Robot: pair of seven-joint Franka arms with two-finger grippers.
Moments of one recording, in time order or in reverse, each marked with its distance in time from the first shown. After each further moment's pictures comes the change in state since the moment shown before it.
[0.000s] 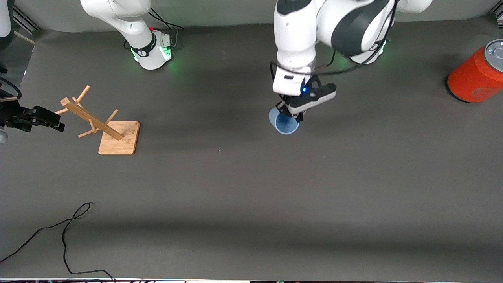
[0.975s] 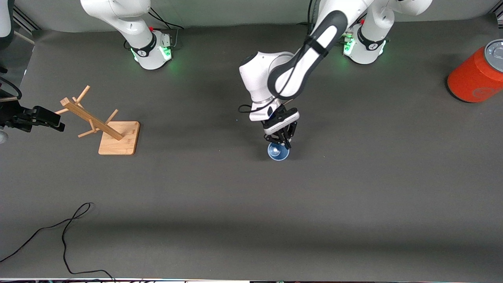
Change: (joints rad) left arm -0.144 0.357 -0.007 -0.017 0.651 0.018 -0.616; right arm 0.000 0.000 0.000 -0.001 0.000 0.000 0.000
